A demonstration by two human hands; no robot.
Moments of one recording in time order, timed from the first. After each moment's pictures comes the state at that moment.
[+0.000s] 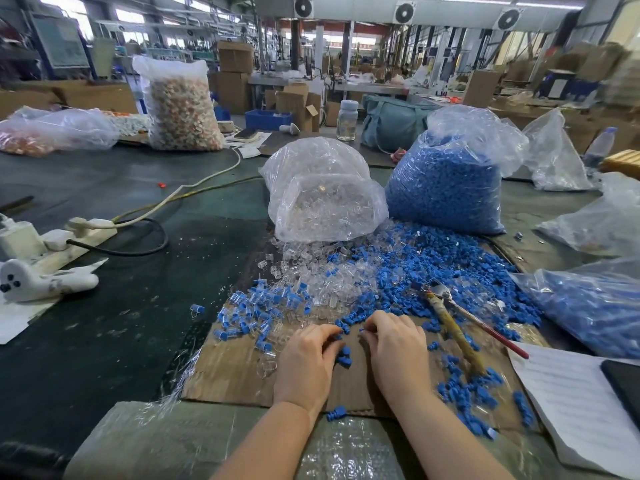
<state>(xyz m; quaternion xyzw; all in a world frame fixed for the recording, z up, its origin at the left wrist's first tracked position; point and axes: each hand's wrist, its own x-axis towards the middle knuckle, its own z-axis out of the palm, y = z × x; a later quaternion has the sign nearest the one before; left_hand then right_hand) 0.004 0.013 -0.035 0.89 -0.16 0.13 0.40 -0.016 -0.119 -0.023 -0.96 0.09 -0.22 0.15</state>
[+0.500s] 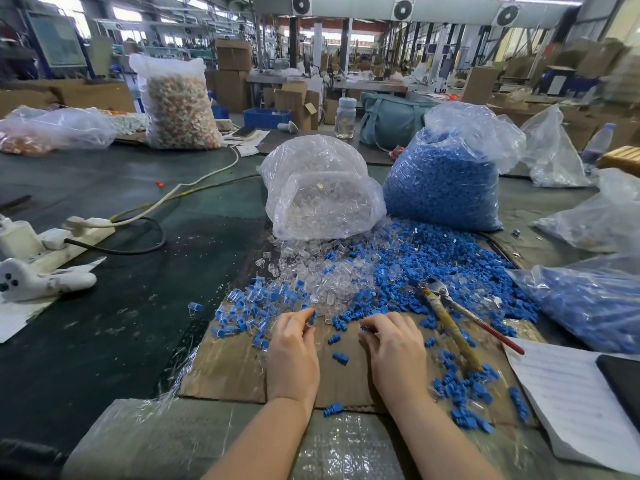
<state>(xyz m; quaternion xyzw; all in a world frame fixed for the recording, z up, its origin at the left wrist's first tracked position) 0.004 0.013 -0.031 0.87 -0.06 0.17 0.46 -0.021 -0.119 -0.032 -0.94 0.09 -0.26 0.21</state>
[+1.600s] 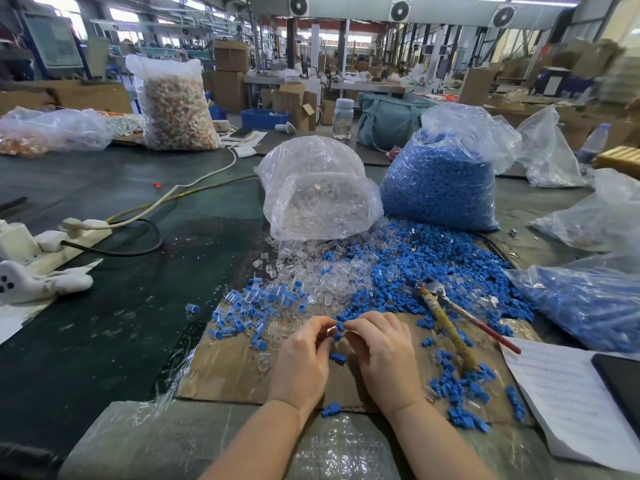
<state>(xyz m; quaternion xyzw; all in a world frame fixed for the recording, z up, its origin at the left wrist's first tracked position) -0.002 0.014 -0.027 0.86 -0.17 0.10 0.48 -0.029 -0.114 -0.025 -0.93 -0.03 -0.33 0.17</state>
